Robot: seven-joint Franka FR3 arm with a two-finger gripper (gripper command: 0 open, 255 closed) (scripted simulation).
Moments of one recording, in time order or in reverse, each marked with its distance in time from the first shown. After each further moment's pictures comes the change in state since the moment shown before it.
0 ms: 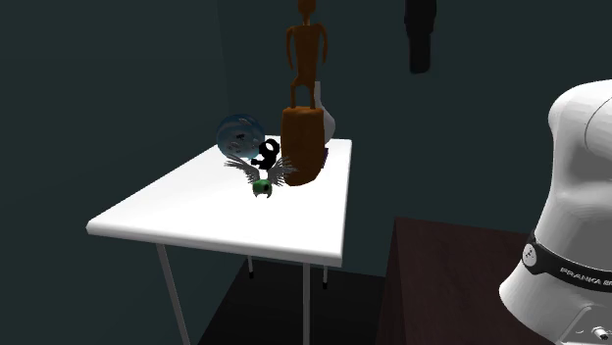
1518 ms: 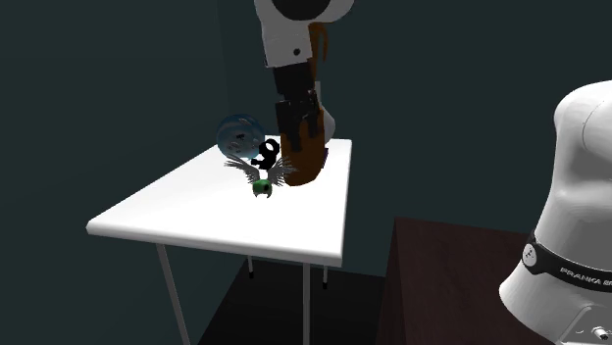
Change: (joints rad) arm -0.092 0.723 -0.101 0.251 -0.154 0.435 -0.125
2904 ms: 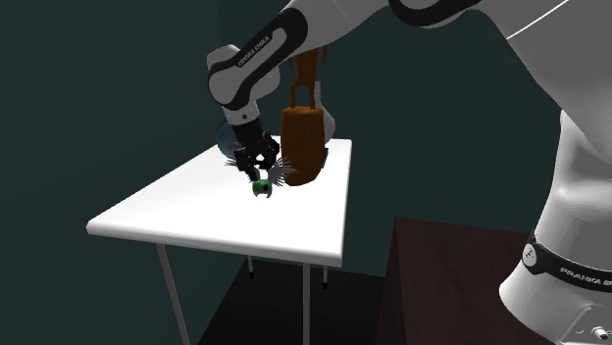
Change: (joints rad) arm -0.095 0.763 -0.053 0.740 -0.028 0.013 -0.073
